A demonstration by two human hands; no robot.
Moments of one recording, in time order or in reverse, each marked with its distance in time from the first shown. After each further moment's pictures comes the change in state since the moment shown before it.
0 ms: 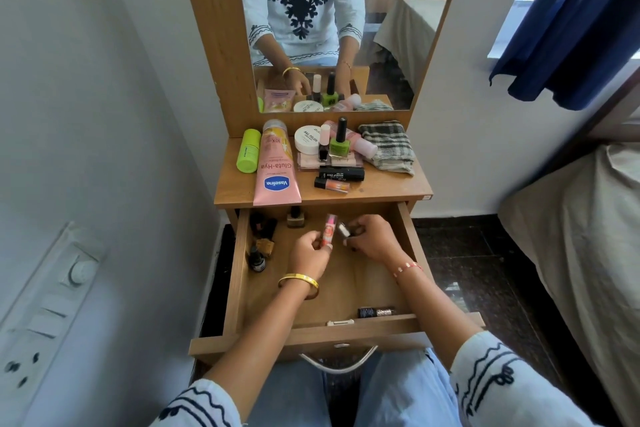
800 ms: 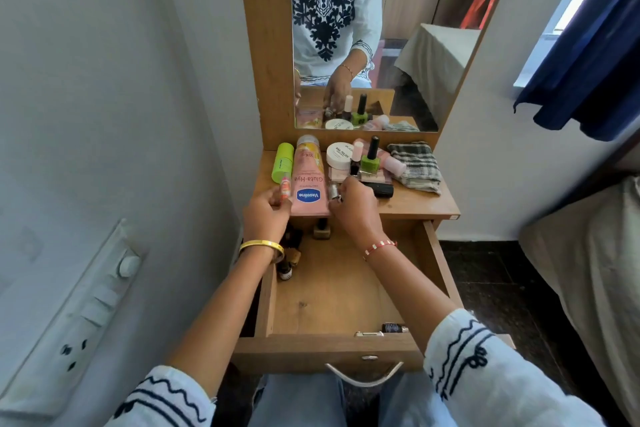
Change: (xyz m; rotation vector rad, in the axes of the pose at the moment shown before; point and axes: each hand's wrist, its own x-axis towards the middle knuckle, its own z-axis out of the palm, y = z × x) left_hand 0.022 0.037 -0.119 -0.032 0.320 0.186; right_hand -0.001 -0.120 0.007 0.013 0.245 -0.141
